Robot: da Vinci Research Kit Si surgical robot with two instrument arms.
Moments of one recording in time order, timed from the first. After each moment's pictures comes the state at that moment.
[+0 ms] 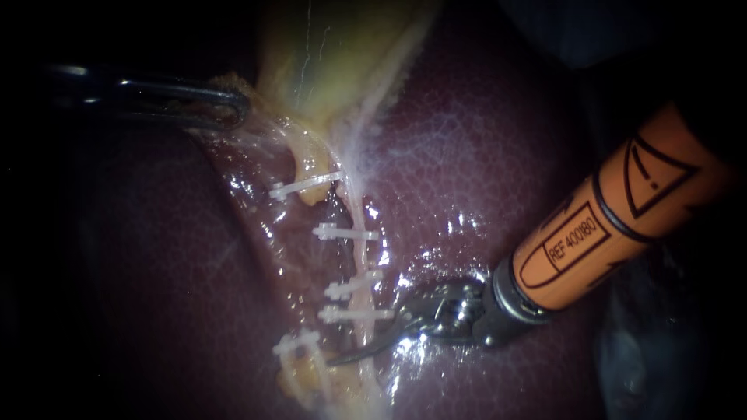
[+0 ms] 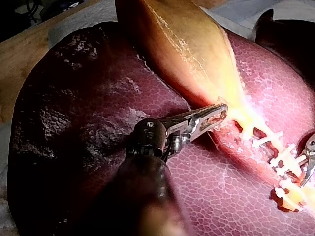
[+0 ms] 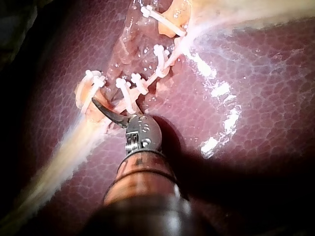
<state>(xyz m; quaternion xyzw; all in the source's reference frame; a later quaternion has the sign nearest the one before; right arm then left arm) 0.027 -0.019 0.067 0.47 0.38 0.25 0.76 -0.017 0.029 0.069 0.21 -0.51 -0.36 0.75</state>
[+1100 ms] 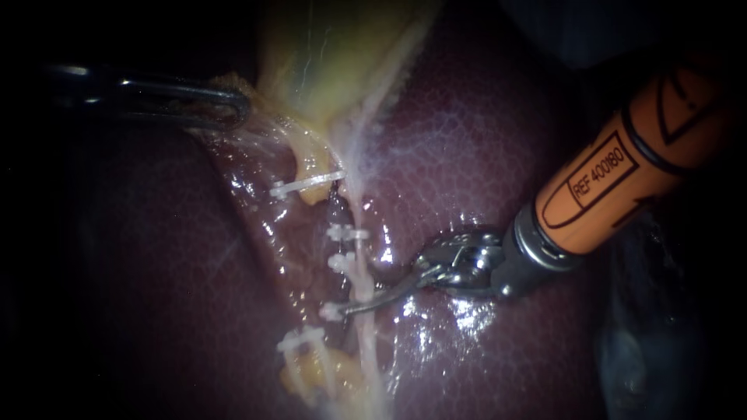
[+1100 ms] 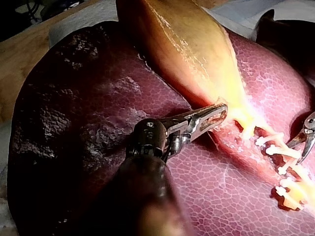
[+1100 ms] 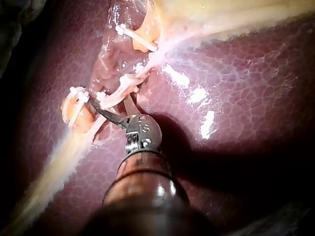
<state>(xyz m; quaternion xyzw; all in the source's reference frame) 0.025 -0.013 0.066 0.46 0.38 0.28 0.75 -0.017 0.029 0.070 0.22 -0.51 -0.36 0.75</state>
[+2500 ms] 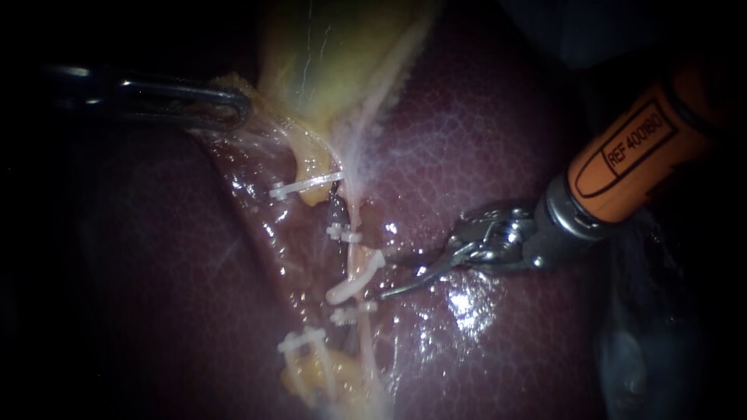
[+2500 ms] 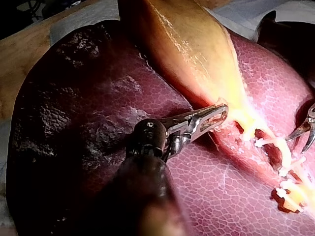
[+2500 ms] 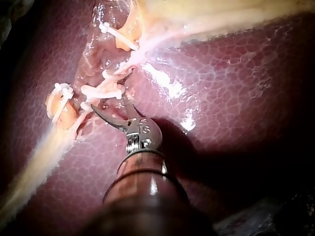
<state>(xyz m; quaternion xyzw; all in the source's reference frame) 0.022 -0.010 0.066 0.46 0.34 0.27 0.77 -0.017 0.029 0.070 0.22 -0.51 -0.37 0.75</state>
